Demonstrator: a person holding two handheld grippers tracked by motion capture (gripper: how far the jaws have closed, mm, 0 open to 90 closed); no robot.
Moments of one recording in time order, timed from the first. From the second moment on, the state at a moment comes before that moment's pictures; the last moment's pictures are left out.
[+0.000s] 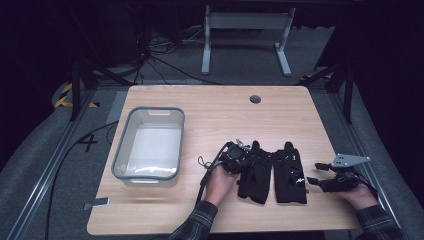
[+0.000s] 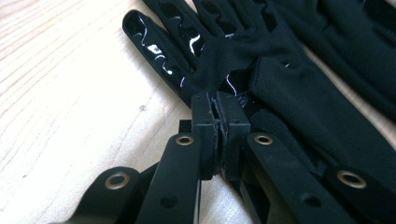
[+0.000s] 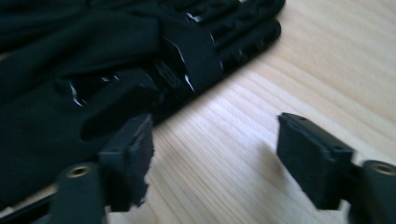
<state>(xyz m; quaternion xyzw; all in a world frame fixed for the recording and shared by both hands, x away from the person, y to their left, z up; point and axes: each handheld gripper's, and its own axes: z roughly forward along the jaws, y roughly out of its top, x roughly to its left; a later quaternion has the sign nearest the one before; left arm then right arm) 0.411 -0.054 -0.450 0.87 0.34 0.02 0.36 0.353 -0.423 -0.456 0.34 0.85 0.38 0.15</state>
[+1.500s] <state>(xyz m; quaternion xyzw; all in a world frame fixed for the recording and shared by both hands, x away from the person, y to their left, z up) 0.411 -0.026 -0.423 0.82 0.36 -0.01 0.46 0.377 -0.355 -0.455 0.25 0.89 0.37 0.10</state>
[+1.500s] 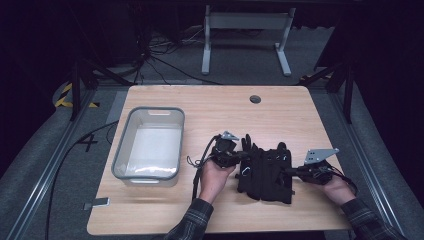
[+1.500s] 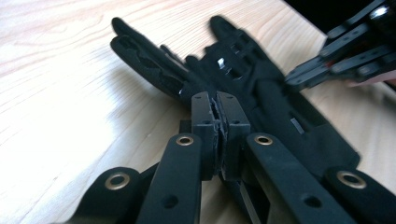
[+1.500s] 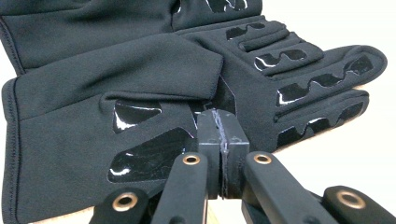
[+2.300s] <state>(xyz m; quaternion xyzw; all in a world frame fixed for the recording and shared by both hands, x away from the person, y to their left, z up) 0.407 -0.043 -0.406 0.81 0.33 -0.04 0.49 0.382 -0.323 -0.457 0.23 0.89 0.38 0.07</state>
